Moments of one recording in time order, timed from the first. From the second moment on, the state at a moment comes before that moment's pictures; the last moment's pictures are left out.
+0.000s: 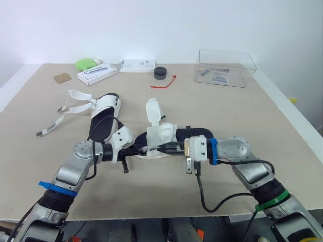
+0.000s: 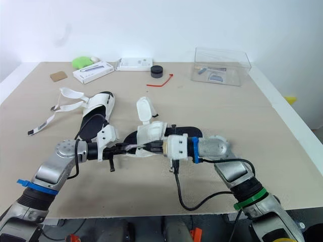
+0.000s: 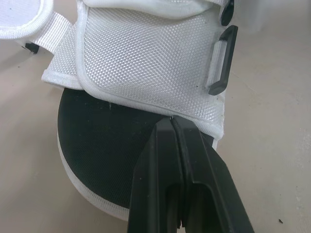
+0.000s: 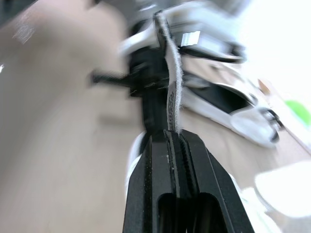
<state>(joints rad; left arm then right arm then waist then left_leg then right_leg) -0.39 0.54 -0.19 -0.01 -0.23 0.29 -1.01 -0.48 -0.62 0.36 -0.10 0.29 -0.08 0.94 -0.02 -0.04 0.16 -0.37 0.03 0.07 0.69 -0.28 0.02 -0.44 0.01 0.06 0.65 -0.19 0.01</state>
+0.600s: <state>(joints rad) -0.39 0.53 -0.19 -0.01 -0.23 0.29 -1.01 -0.53 -0.44 0.14 -0.17 0.53 0.69 0.65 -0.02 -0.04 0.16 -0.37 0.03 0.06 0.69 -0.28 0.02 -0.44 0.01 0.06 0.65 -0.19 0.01</state>
